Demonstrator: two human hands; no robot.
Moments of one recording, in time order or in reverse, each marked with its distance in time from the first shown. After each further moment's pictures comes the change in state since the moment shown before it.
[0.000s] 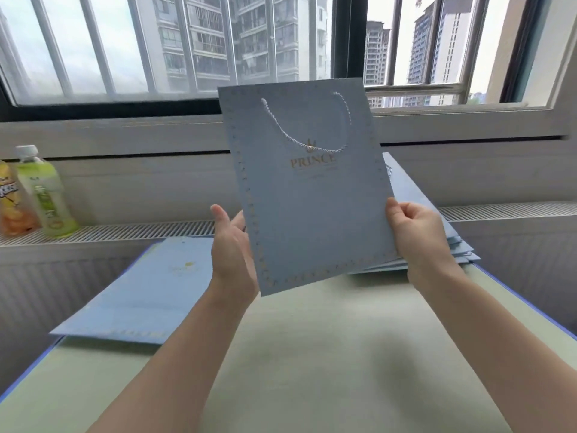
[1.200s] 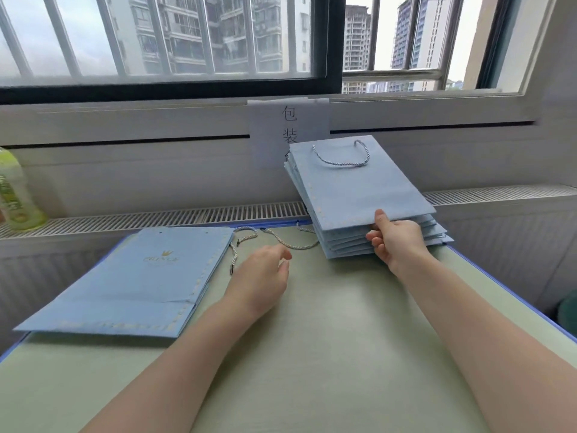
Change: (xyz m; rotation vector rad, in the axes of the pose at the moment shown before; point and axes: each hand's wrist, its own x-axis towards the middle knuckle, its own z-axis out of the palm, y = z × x) left_hand -0.009 -0.060 -0.007 1.696 -0.183 0.264; right_hand 0.023 0.049 -0.015 0.172 0.073 0.412
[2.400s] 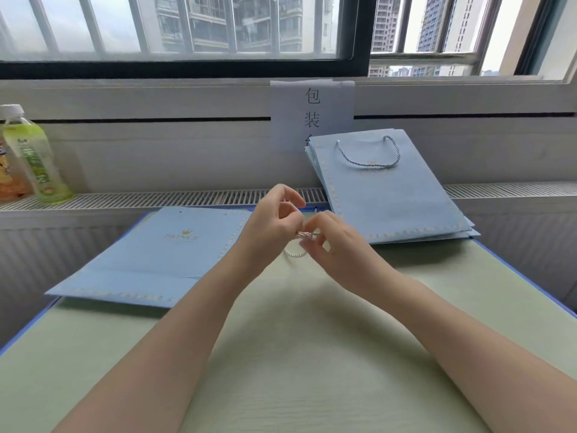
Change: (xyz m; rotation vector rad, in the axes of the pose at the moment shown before) left_hand -0.001 0.020 -0.051 -0.700 0.097 0.019; right_hand -0.067 0.028 0.052 -0.842 -0.624 -0.920
